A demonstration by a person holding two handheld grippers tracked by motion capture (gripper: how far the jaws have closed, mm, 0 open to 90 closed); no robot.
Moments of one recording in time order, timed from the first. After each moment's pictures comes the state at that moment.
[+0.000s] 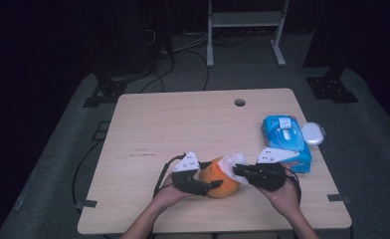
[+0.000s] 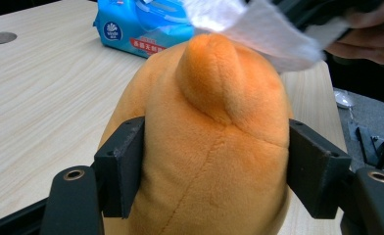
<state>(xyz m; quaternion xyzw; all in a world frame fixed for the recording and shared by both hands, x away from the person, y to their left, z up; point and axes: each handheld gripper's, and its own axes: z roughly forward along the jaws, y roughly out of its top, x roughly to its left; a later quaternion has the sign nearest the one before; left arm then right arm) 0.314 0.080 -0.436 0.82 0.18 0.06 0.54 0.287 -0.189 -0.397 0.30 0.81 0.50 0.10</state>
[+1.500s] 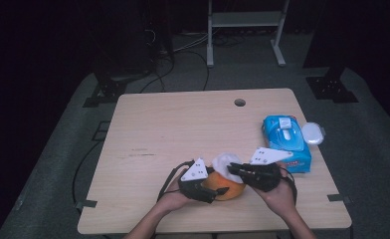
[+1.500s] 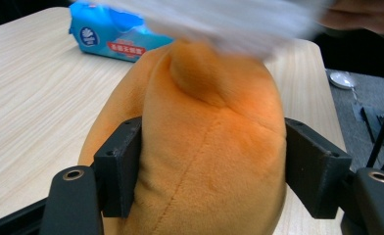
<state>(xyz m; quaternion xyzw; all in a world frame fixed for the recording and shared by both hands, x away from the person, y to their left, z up) 0.298 0.060 -0.440 0.84 0.12 0.08 0.53 0.284 -0.176 -0.385 0.28 0.82 0.49 0.14</state>
